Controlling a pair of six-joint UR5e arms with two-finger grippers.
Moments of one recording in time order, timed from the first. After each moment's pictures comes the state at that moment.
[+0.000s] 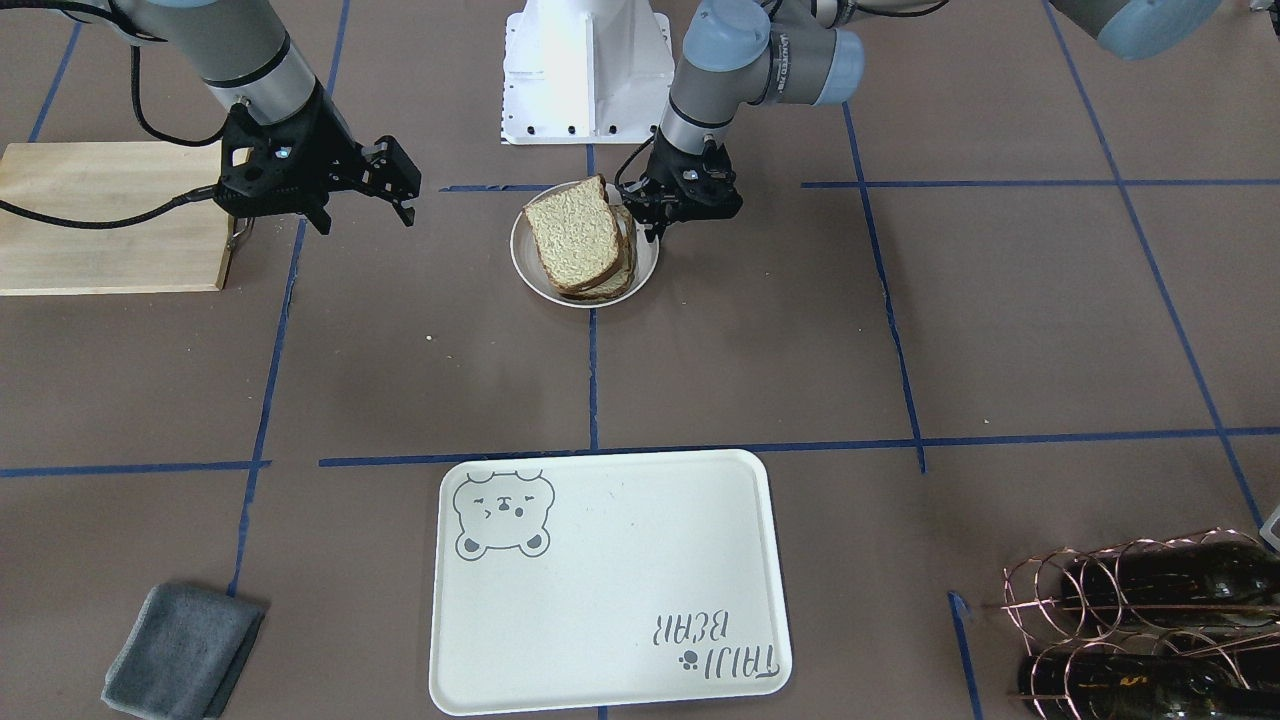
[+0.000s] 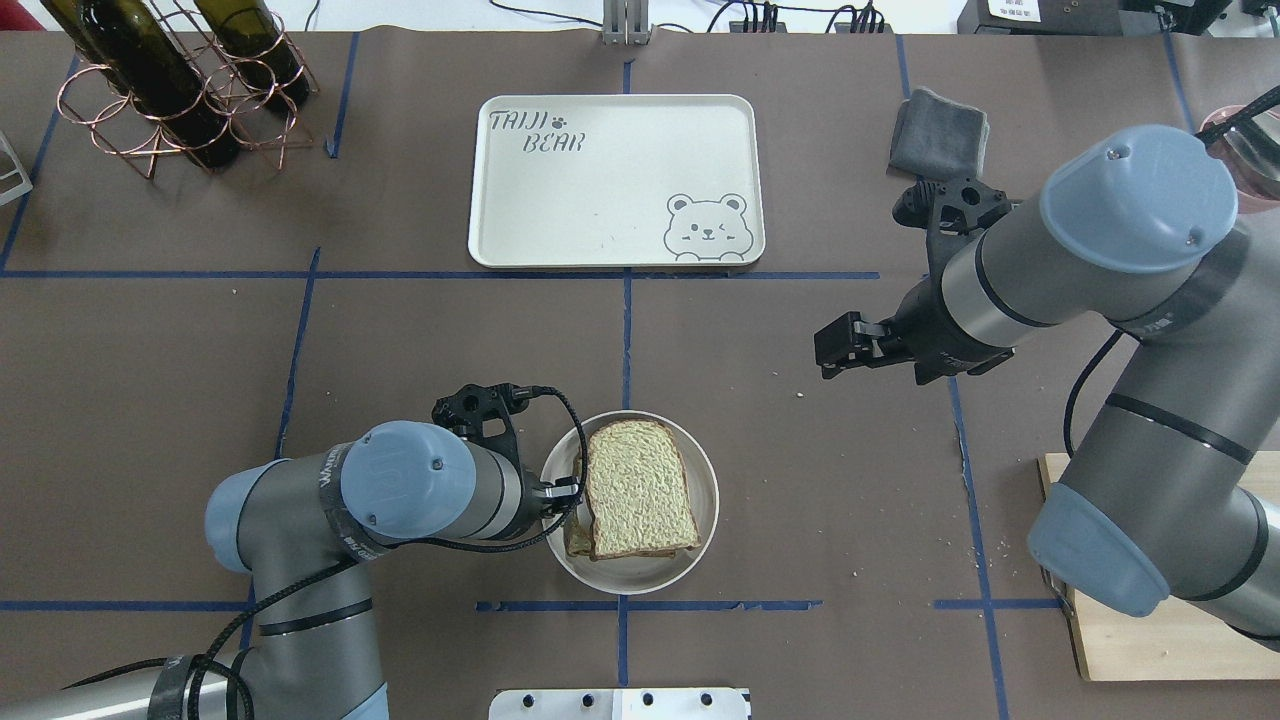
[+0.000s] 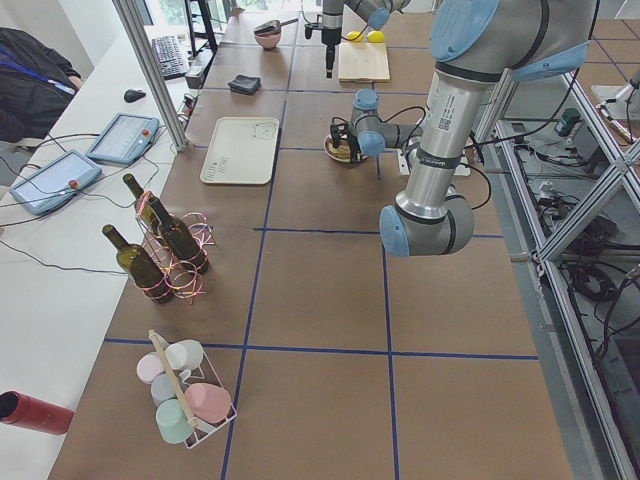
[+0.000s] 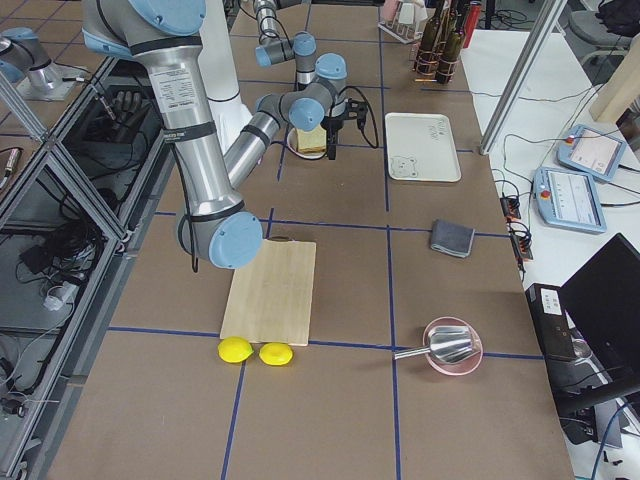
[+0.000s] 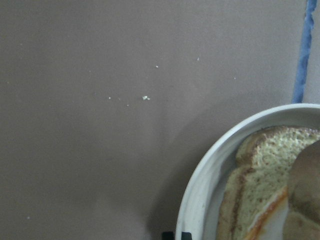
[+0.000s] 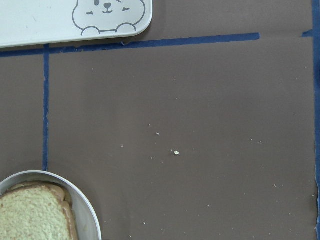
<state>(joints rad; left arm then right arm) -0.31 -2.06 -1.79 -1.86 -1.73 -1.58 0.69 -1.26 2.11 -1.60 2.06 1.14</state>
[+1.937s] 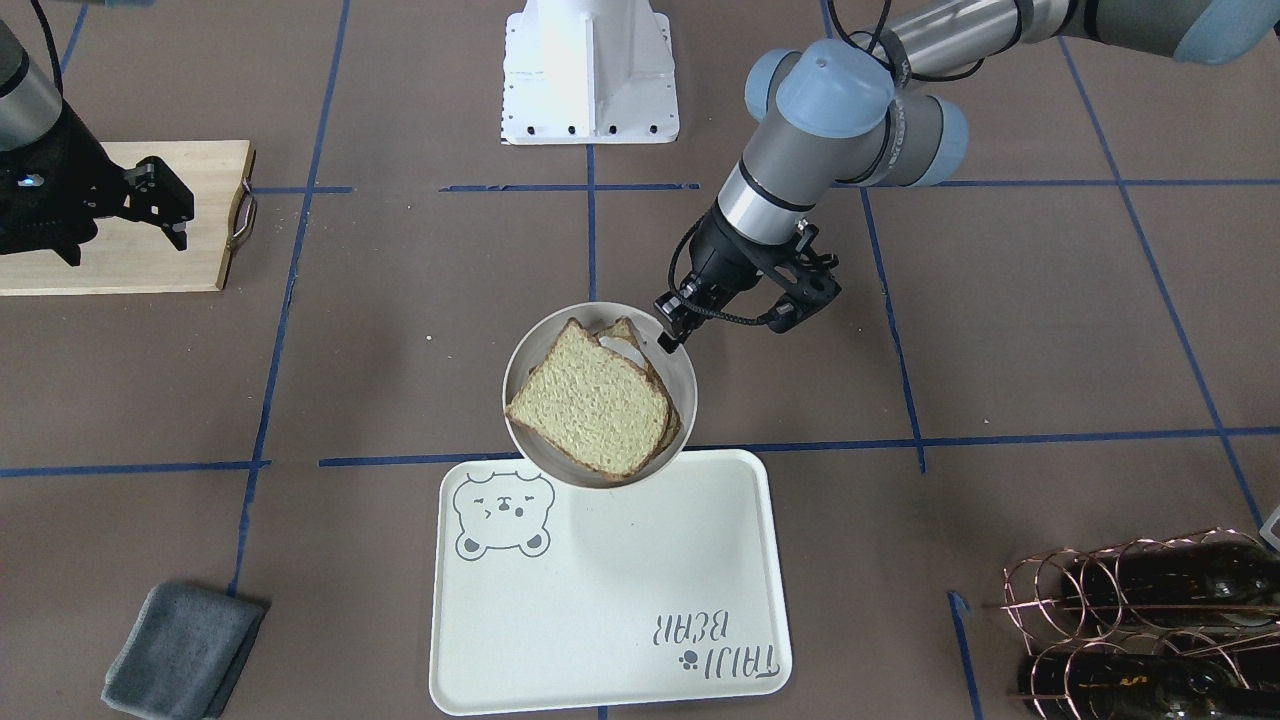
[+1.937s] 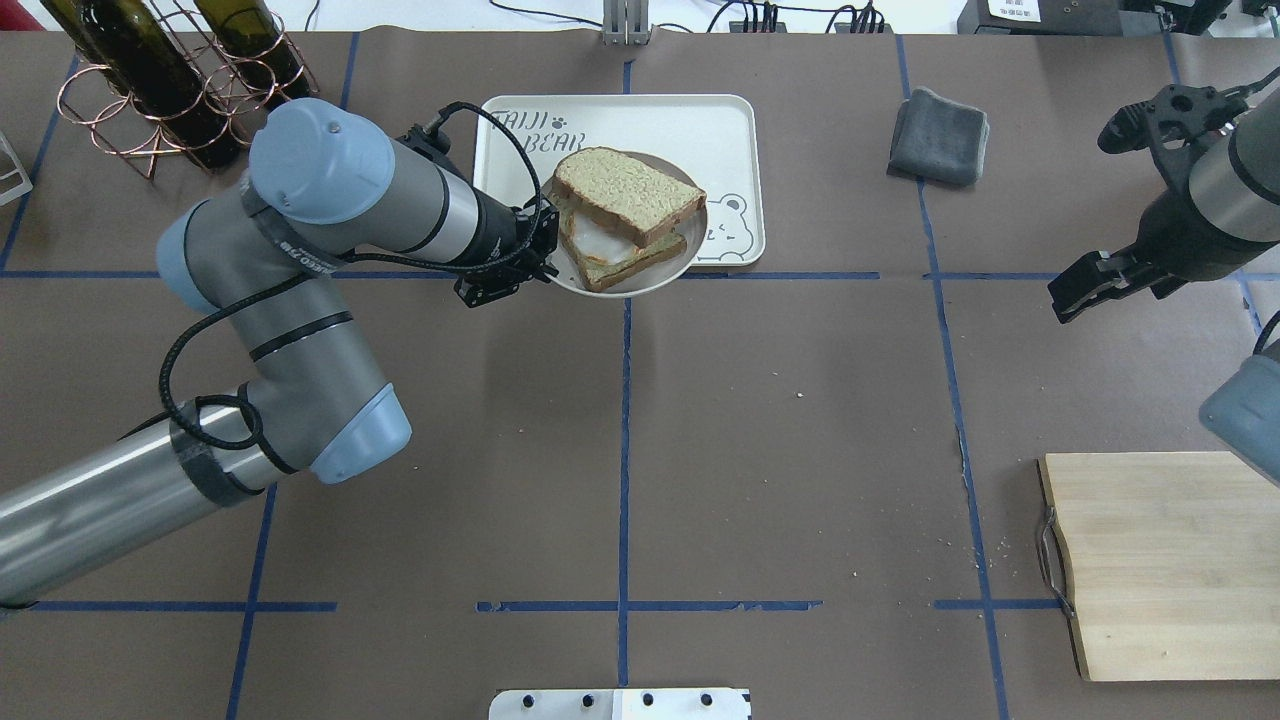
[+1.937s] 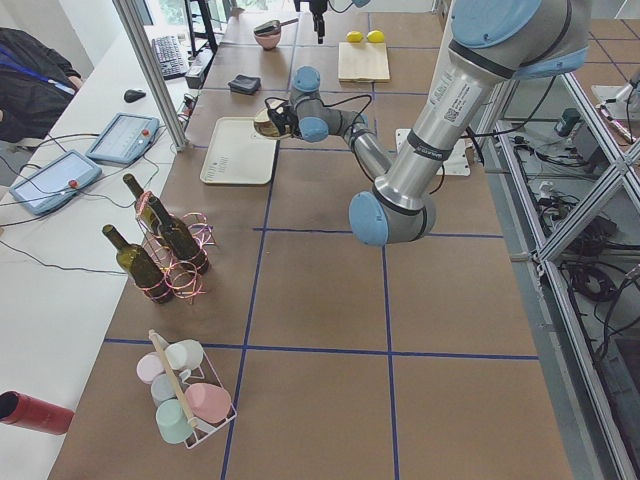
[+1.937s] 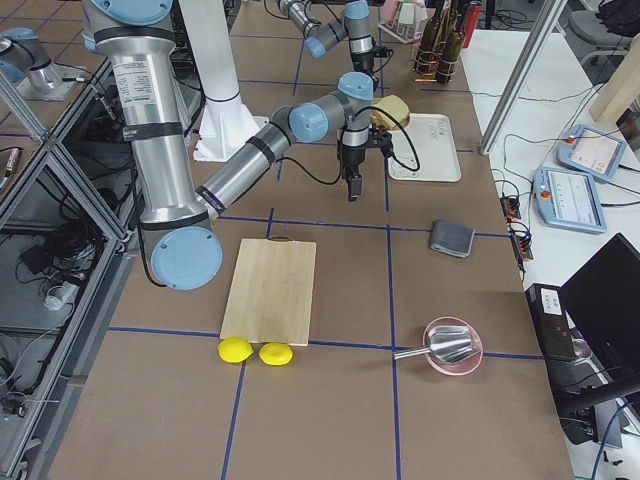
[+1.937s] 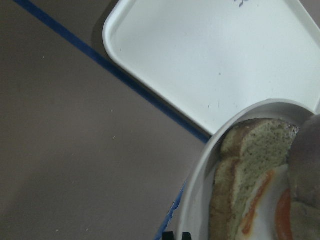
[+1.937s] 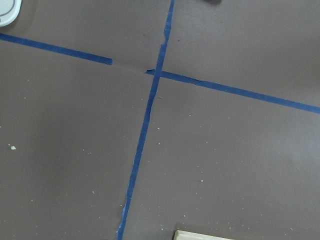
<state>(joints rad) -0.68 -2.24 -1.55 -2.07 -1.94 -1.98 1.00 -1.40 2.14 -1.88 2.12 0.48</state>
